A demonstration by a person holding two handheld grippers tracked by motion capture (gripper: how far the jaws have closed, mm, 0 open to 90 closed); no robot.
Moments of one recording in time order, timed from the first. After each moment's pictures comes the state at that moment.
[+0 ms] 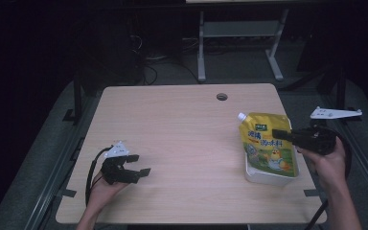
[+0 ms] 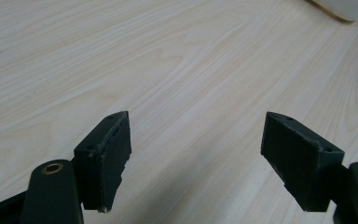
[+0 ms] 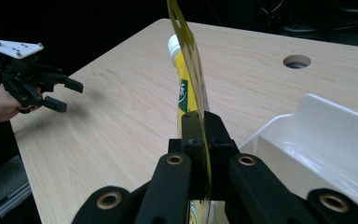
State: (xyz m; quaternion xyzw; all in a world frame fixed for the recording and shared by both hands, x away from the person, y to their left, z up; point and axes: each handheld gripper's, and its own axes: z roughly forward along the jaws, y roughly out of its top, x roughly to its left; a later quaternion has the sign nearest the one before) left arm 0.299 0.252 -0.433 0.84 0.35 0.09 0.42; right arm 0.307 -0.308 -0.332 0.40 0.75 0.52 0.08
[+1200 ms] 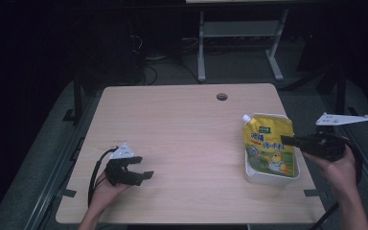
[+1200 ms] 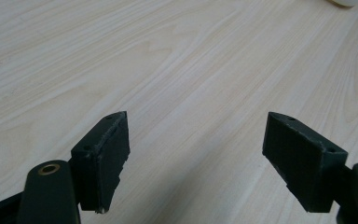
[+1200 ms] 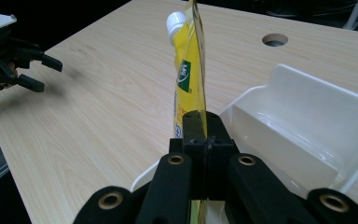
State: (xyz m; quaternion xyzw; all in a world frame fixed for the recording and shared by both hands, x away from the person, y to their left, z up) left arm 0.298 0.244 -0.436 0.85 0.34 0.08 0.40; right arm 0.293 -0.326 -0.337 0.41 0.77 0.47 0.10
